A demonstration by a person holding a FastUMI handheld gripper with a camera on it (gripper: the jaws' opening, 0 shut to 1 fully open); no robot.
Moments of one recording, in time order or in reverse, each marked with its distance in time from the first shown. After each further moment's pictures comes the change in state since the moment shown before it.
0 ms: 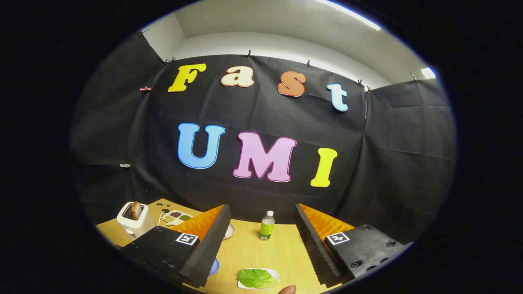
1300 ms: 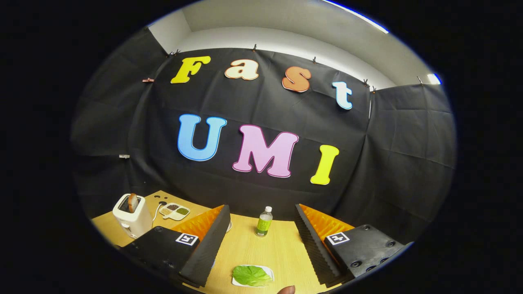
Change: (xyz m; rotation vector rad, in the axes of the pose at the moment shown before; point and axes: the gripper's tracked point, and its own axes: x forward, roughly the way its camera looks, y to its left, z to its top) arm 0.014 0.005 -0.020 -0.059 0.076 0.052
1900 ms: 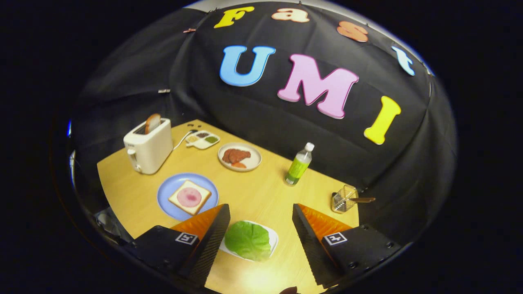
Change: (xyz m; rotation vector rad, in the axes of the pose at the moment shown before) arm 0.040 0.015 -0.212 -0.172 0.462 0.373
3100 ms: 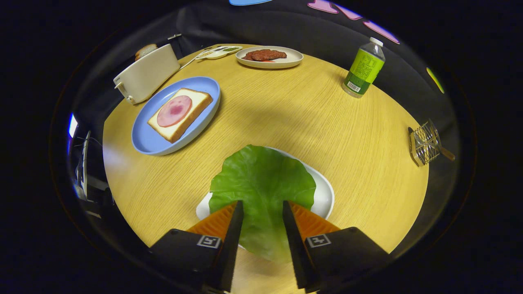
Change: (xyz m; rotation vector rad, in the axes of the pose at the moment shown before) arm 0.126 0.033 -0.185 0.021 0.506 0.306
